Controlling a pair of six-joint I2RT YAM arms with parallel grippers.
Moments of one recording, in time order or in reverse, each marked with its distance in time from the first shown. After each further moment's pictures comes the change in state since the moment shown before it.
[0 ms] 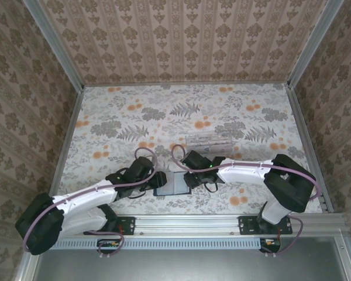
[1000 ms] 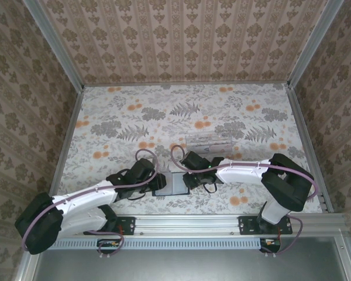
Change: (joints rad) left arm -0.029 0.002 0.000 -0.045 -0.030 0.000; right arm 0.008 0.015 0.000 0.012 -0.007 0.019
